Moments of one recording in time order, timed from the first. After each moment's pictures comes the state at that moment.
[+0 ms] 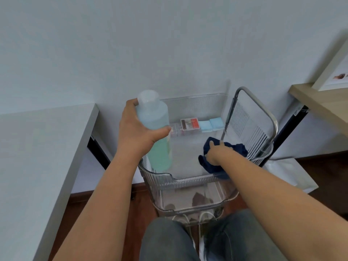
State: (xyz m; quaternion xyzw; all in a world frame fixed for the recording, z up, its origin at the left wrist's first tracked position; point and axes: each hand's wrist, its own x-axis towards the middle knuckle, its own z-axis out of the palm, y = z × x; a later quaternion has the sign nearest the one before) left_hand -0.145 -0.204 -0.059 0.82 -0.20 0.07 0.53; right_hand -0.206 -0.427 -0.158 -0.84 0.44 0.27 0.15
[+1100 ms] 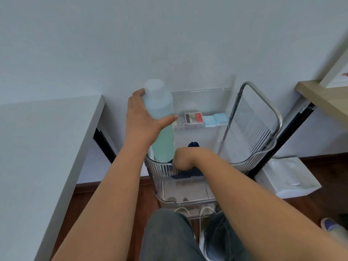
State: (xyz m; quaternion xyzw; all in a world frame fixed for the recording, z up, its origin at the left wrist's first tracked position) left_hand -0.143 -0.209 -0.069 0.83 -0.22 0.13 0.50; right_hand -0.205 -0.328 -0.123 -0.93 0.07 0.32 0.16
